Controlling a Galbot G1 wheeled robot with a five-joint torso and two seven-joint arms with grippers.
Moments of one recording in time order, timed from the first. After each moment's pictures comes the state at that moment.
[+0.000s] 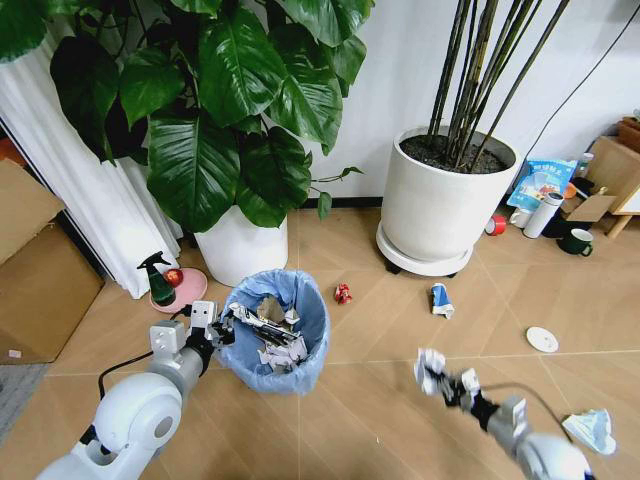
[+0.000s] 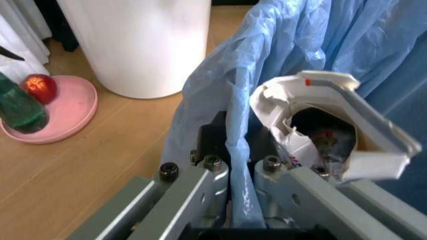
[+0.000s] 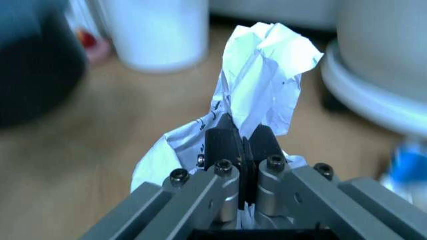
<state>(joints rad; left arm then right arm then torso) 1.33 -0.94 -0.36 -2.19 -0.77 0.59 -0.35 -1.40 1.04 0.57 1.68 0.41 0.01 -0.51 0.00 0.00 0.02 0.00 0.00</state>
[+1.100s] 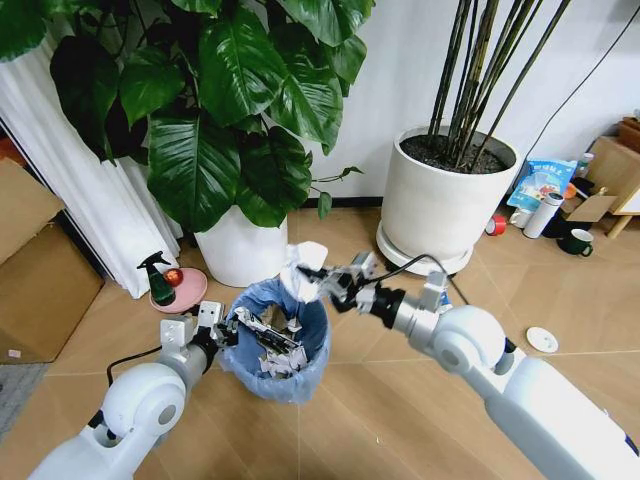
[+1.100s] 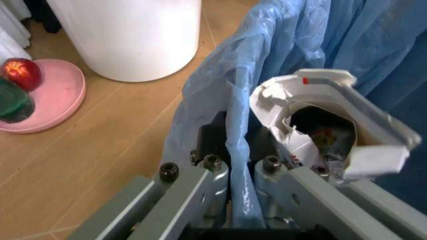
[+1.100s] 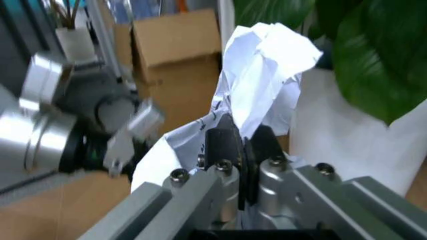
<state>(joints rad) 1.26 -0.89 -0.31 -2.14 -0.84 0.63 -0.36 -0.88 0.90 -0.03 2.03 0.74 -0.26 -0.36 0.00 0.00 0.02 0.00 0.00</state>
